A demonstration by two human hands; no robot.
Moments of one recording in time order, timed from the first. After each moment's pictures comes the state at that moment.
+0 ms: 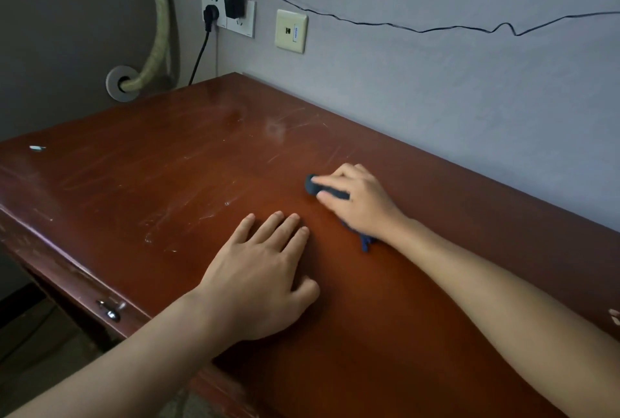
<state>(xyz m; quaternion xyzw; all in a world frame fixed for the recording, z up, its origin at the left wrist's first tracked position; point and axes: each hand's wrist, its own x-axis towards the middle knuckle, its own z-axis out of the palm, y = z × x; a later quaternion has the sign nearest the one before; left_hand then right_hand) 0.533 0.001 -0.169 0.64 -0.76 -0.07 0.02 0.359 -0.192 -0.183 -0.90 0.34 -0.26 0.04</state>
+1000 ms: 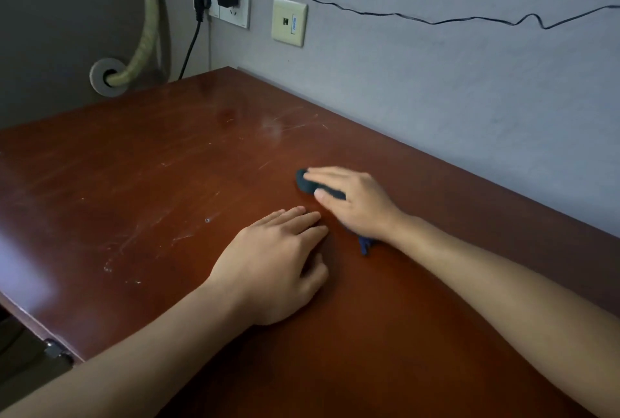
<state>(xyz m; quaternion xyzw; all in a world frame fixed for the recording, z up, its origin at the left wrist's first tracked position) 0.527 -0.064 -0.180 0.59 -0.79 -0.05 0.18 0.365 -0.227 -0.173 -0.92 0.32 -0.20 0.10</state>
